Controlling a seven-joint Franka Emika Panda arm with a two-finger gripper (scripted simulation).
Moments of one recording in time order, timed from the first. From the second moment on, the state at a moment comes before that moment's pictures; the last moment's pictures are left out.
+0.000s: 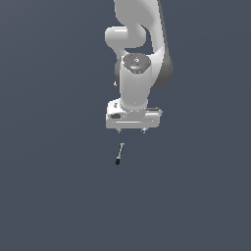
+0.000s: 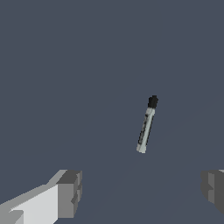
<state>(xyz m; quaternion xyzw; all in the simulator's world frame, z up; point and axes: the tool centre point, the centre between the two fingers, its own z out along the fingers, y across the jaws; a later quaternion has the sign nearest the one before) -0.010 0.026 0.178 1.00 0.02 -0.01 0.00</state>
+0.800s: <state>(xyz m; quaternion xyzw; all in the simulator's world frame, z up) -0.014 0.046 0.186 1.00 0.03 -0.01 -0.01</state>
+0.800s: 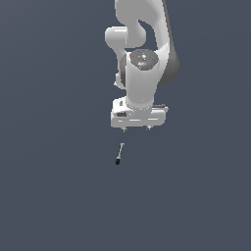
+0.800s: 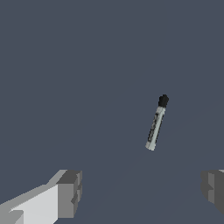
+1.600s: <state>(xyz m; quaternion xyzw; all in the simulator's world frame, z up) 0.007 -0.003 0.100 1.00 -0.07 -0.01 0.00</state>
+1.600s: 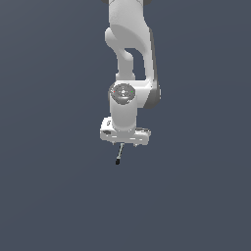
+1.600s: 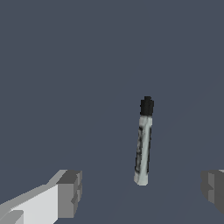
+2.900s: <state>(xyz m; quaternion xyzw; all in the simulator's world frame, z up) 0.010 -0.028 0.015 0.99 -0.11 0.00 0.00</state>
